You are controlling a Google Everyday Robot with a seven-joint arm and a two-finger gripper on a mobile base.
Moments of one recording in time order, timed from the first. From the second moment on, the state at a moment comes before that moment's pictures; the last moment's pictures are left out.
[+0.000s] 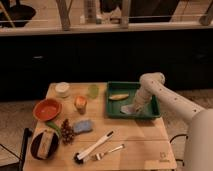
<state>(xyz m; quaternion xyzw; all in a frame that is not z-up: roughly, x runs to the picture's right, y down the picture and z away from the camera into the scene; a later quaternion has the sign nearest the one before) 0.218 0.134 0.917 -0.33 -0.13 -0.11 0.93</state>
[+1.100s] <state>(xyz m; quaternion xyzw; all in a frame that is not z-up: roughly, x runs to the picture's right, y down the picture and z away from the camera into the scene) 0.221 0.117 0.901 -0.30 -0.13 -0.12 0.94</state>
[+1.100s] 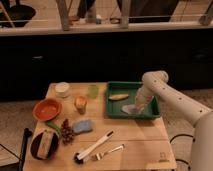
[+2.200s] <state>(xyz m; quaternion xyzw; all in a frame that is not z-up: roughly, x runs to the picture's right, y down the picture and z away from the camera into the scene) 0.219 0.132 0.921 -0.33 -0.14 -0.13 0.93</state>
